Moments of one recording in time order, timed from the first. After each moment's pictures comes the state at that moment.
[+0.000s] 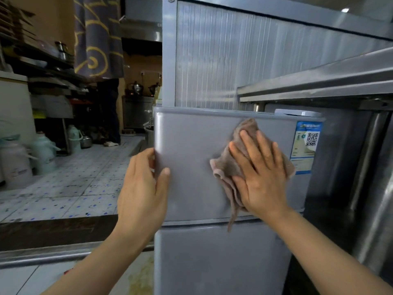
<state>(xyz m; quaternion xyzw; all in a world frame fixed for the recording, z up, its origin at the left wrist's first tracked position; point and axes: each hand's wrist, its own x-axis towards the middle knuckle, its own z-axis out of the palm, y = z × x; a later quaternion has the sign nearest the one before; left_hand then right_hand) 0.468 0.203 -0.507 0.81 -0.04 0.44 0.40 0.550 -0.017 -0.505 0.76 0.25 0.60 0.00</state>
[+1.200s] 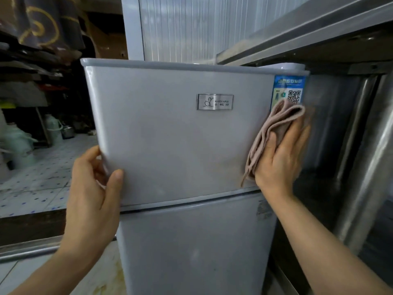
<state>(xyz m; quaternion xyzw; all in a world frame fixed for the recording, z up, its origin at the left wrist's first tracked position) 0.484 0.202 -0.557 0.78 -0.06 0.45 0.44 0.581 -0.074 -0.543 0.73 -0.01 0.60 -0.33</state>
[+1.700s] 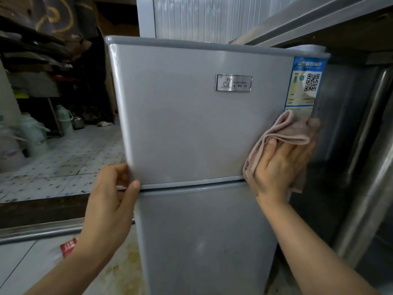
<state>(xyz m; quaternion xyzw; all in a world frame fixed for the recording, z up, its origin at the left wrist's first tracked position) 0.470 0.218 -0.597 0.82 -0.04 0.38 0.43 0.558 -0.035 -0.567 0.75 -0.06 0.57 -0.34</state>
